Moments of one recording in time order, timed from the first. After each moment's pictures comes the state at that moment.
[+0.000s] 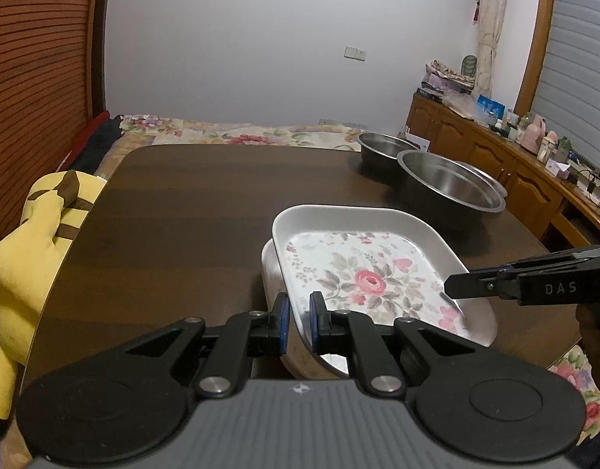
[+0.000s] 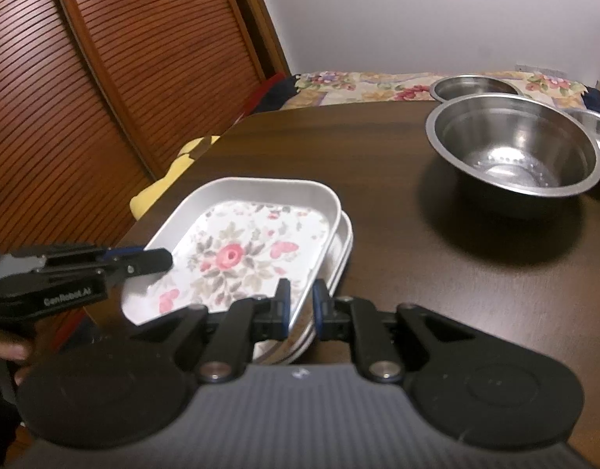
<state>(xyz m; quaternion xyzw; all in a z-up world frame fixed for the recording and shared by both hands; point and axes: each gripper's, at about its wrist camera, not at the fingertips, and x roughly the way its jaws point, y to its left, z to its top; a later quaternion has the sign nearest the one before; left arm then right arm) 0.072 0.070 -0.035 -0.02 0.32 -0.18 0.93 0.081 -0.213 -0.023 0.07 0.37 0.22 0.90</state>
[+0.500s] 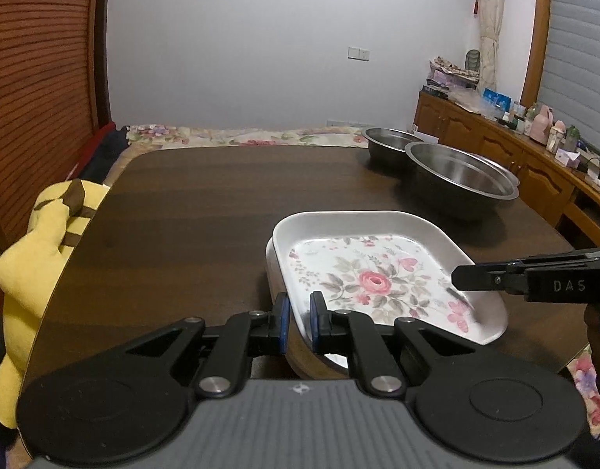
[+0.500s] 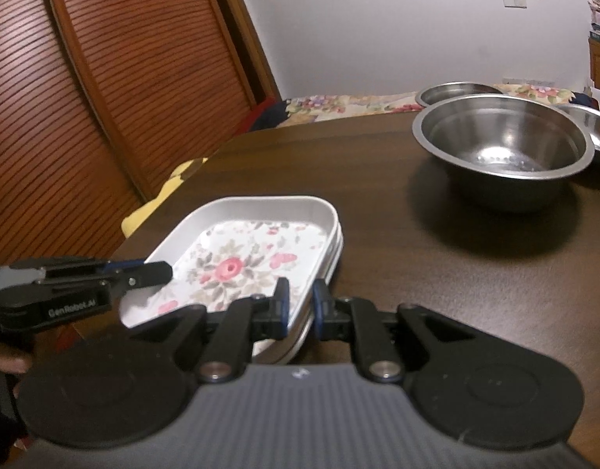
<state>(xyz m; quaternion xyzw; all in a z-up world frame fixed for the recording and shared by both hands) 0.072 0.058 -0.046 0.01 0.31 -0.16 0.94 0.077 -0.210 -0.040 0.09 0.32 0.20 0.92</state>
